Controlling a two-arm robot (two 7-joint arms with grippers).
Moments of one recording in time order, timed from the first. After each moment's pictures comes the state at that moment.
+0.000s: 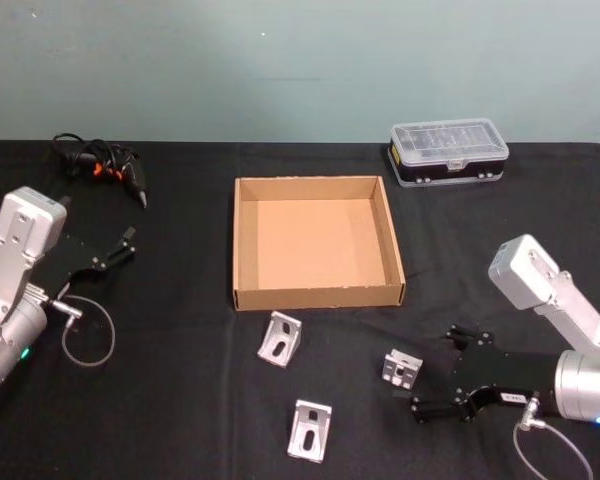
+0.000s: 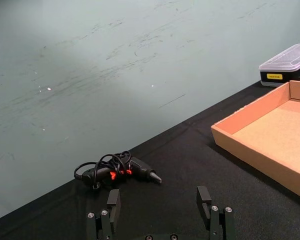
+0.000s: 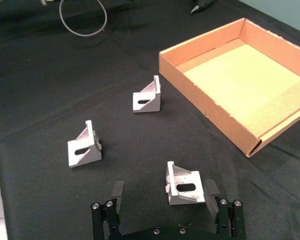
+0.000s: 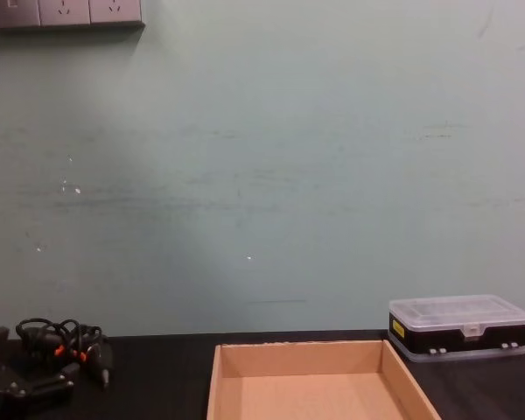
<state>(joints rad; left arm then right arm) -0.20 0.60 0.45 -1.41 -0.25 -0.12 0.03 0.14 0.84 -0.48 -1.76 0.43 0.35 0.58</state>
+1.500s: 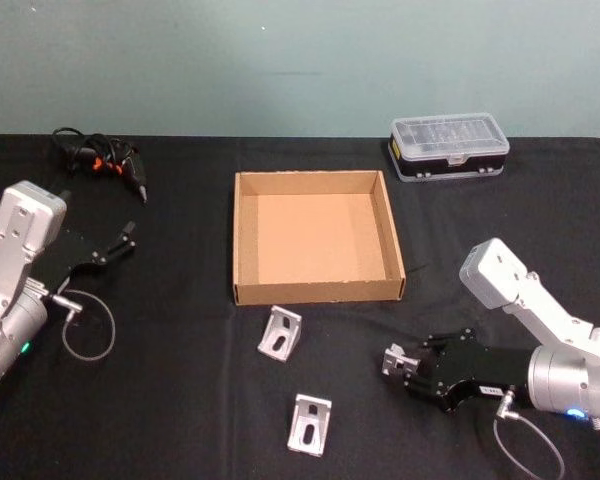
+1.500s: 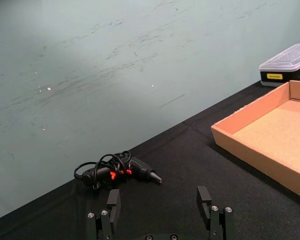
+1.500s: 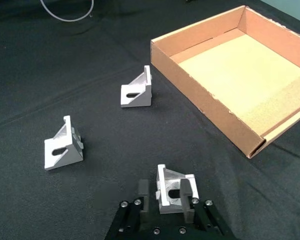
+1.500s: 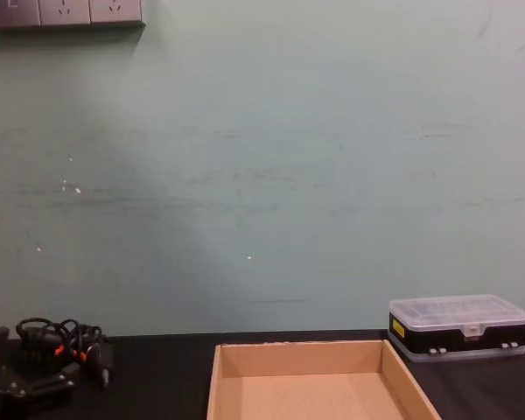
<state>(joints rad) -0.20 0.60 0.45 -1.41 -0.25 -0.12 0.03 0.19 0.75 -0.52 -1.68 0.35 0.34 0.58</state>
